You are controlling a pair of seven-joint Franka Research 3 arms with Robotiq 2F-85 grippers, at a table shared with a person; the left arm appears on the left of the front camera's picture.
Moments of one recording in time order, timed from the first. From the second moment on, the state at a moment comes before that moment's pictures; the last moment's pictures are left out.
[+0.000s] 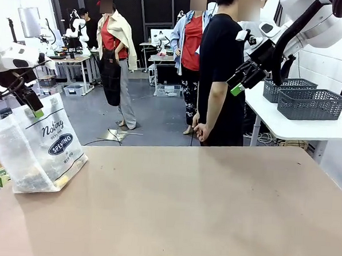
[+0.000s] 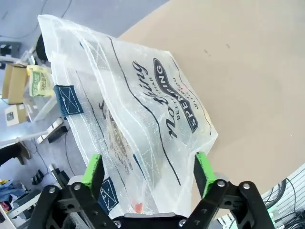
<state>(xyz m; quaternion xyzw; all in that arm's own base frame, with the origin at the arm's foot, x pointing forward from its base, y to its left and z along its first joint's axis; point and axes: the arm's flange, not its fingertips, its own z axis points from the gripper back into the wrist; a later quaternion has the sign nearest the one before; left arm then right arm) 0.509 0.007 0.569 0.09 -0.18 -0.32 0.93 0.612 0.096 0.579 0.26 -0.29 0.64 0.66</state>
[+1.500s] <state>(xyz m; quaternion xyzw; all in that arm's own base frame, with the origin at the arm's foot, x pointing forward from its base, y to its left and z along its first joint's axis) 0.507 -0.001 0.564 0.08 -0.15 -0.32 0.93 0.612 0.096 0.579 0.26 -0.29 0.64 0.66</state>
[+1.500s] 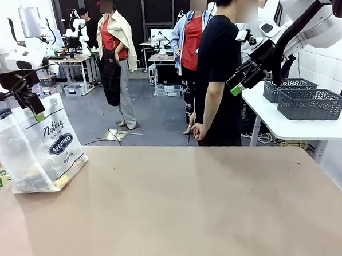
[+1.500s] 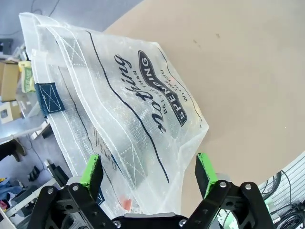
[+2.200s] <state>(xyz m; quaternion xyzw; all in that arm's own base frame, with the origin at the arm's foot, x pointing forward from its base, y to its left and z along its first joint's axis) 0.502 -0.011 0.573 0.07 -0.16 -0.36 0.92 0.612 0.096 0.579 0.26 -0.29 0.64 0.66</state>
